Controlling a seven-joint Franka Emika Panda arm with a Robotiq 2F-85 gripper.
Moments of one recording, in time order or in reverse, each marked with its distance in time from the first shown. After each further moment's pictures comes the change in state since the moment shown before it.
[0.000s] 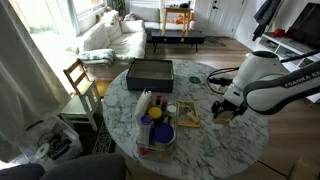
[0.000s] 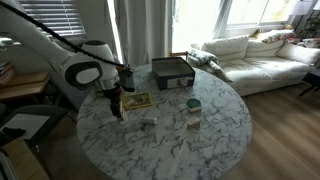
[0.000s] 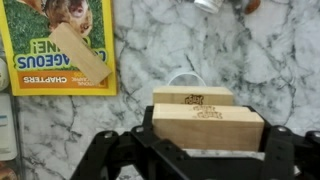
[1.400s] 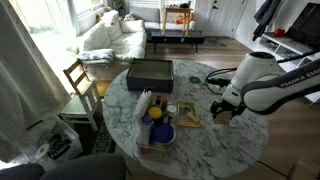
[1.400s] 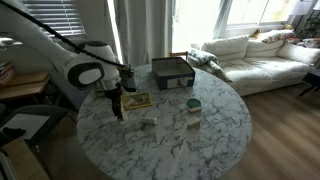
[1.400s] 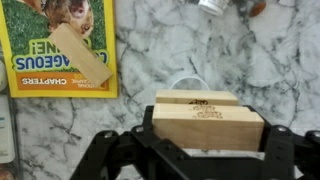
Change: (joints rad) arm 0.000 0.025 0.001 0.020 0.000 0.000 -0.010
